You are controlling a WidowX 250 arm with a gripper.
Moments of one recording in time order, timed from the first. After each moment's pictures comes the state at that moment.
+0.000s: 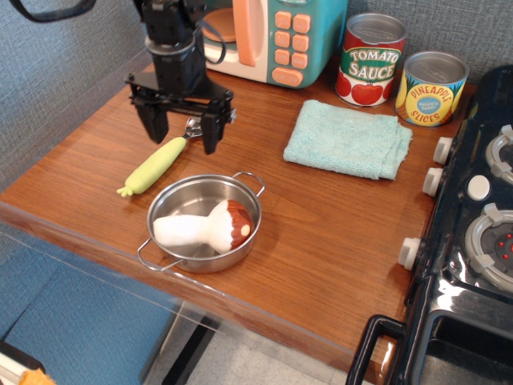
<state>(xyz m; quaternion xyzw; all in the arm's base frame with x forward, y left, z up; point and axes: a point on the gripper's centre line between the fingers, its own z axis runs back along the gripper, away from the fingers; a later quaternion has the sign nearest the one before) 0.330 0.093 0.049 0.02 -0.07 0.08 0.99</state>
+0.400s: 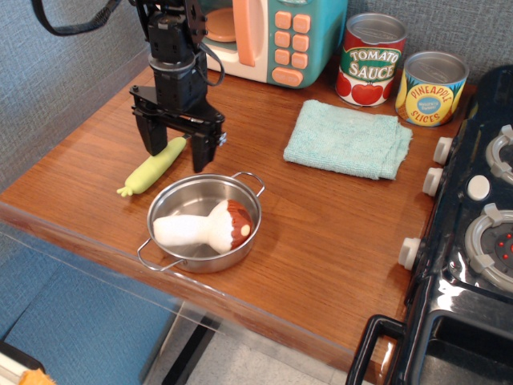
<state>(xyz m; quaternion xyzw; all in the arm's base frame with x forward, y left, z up) 0.328 0.103 0.025 0.04 -0.01 -0.01 1.00</state>
